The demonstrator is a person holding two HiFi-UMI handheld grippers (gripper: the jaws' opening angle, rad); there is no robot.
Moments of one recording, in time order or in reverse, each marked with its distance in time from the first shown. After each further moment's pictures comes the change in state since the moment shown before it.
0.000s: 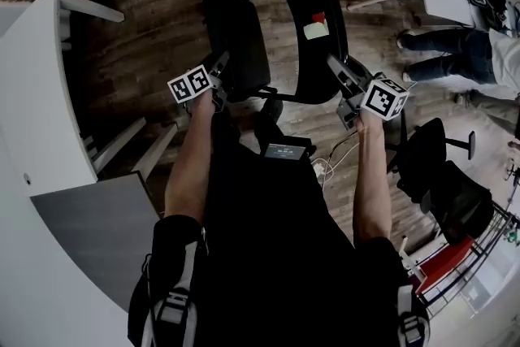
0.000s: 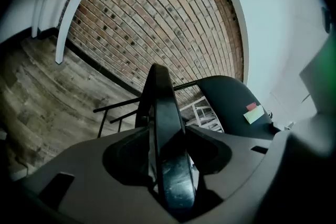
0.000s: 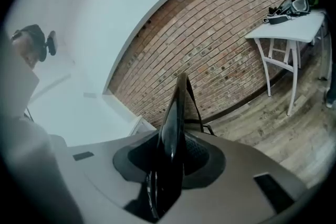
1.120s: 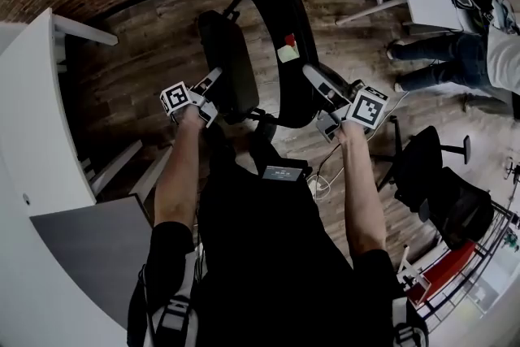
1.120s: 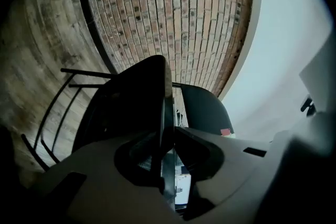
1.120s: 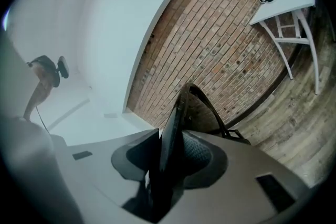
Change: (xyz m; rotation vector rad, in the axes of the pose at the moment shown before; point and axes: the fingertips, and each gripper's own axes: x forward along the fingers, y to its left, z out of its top) left arm 0.020 -0.037 0.009 -0.386 0.030 -0.470; right arm 0.022 0.048 0.027 0.145 -0.113 0.258
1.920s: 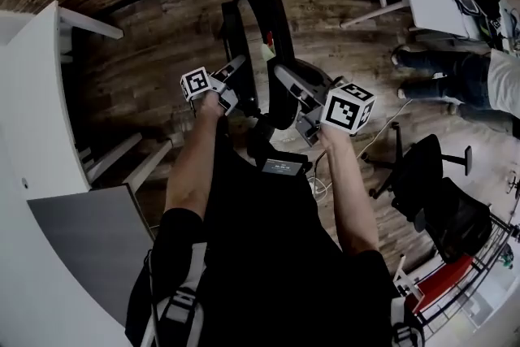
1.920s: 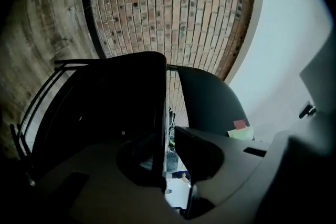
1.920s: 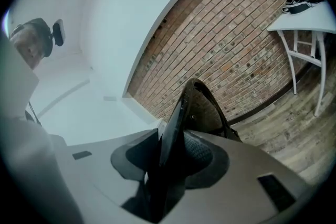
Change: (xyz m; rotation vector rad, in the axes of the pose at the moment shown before) left arm 0.082 -0.031 -0.039 -0.054 -0.004 -0.068; right arm 0.019 0.030 -0.010 -0.147 0.125 -0.046
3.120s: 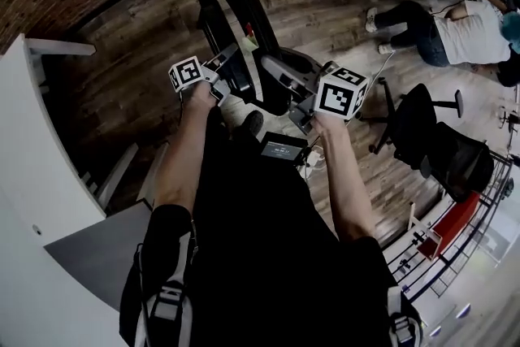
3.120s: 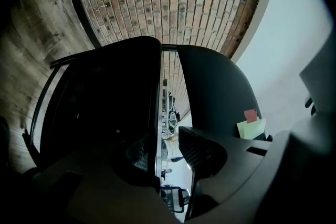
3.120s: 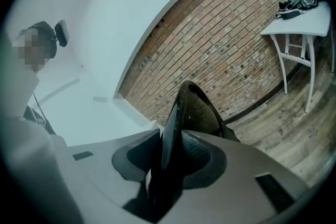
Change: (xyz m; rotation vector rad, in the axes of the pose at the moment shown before) left arm -0.002 -0.010 -0.004 0.022 0.211 0.018; right arm 0.024 0.030 -0.013 0.028 -0.026 -0.119
